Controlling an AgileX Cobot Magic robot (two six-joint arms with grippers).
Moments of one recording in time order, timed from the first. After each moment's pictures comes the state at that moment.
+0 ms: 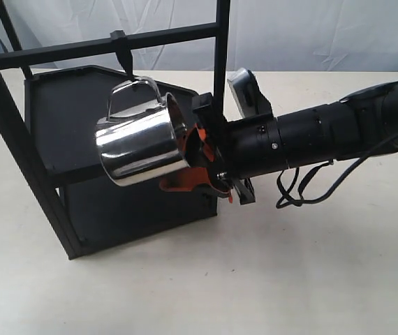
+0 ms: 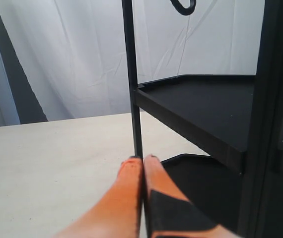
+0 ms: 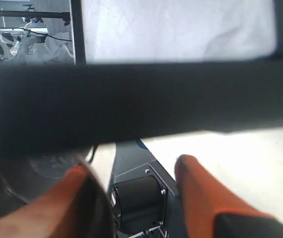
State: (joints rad) left arm -0.17 0.00 0.00 0.04 0.13 -0.01; right arm 0.44 1.75 -0.86 1.65 1.03 -0.79
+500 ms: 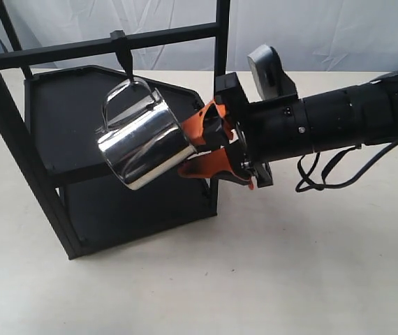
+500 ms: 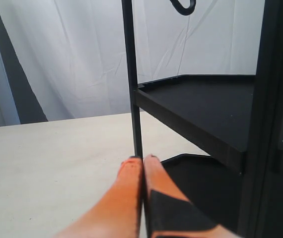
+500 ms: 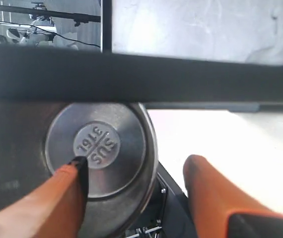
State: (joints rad) left arm -0.17 0.00 0.00 0.04 0.13 -0.01; right arm 0.36 1.67 -0.86 1.58 1.08 -0.78
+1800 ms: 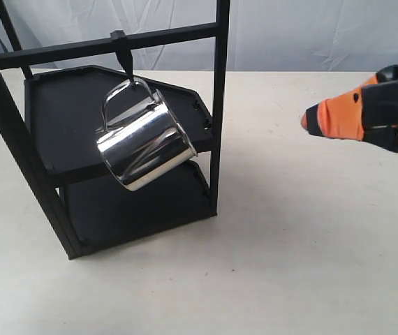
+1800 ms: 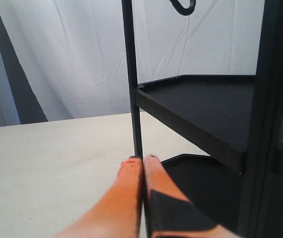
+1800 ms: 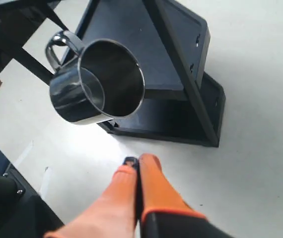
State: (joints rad) left arm -0.17 0.00 0.00 0.04 0.13 -0.01; right arm 0.35 0.89 -0.86 0.72 0.87 -0.36
